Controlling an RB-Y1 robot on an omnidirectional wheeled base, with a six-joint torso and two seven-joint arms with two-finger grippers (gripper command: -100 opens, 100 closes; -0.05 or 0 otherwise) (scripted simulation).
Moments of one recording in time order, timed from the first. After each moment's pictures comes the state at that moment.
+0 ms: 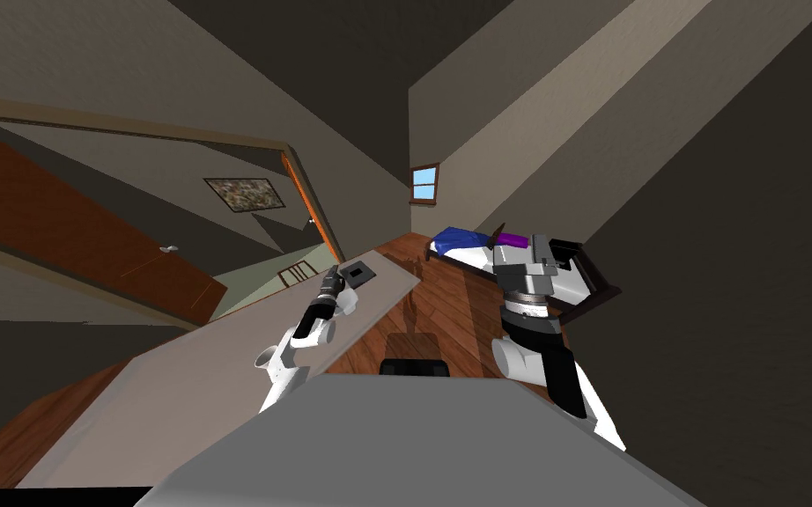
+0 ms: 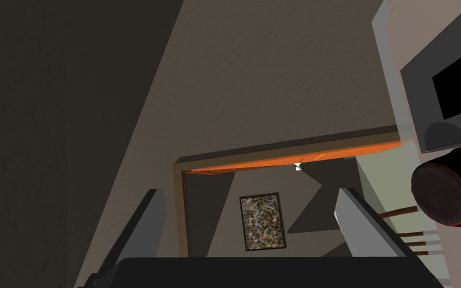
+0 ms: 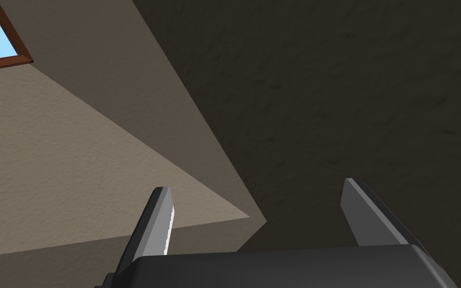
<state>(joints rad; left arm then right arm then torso) 0.22 0.21 0.19 -1.89 0.04 0.06 0.00 0.47 -0.04 -0.02 -2.39 0.03 -0.45 -0.17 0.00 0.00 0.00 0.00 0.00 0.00</state>
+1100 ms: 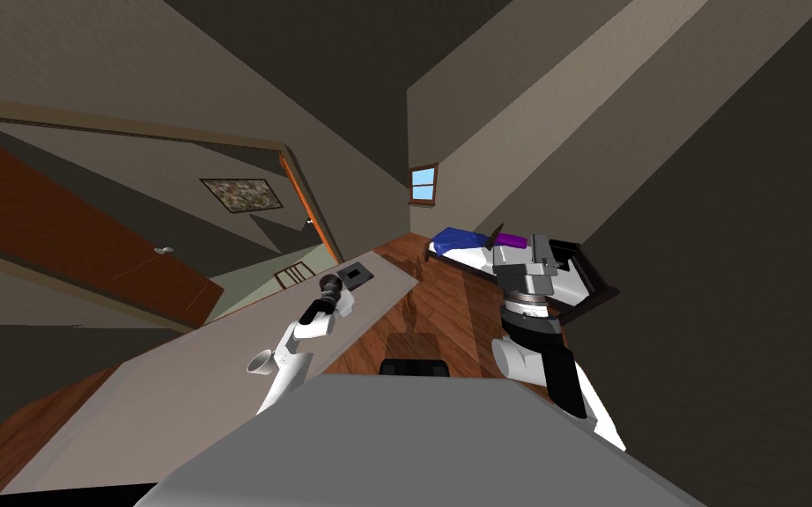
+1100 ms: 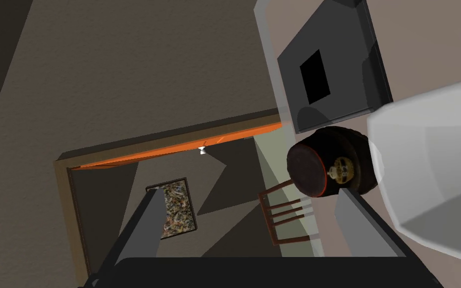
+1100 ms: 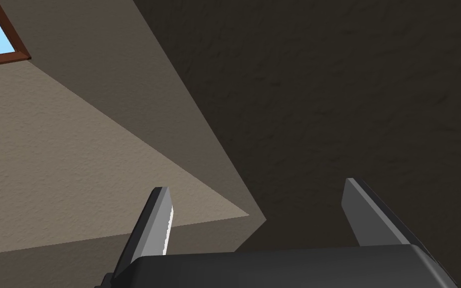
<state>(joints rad) 0.11 0.23 0.26 -1.70 0.06 0.35 0.08 0.47 -0.04 -0.02 -2.39 0.03 -0.45 -0.17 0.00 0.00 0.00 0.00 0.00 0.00</state>
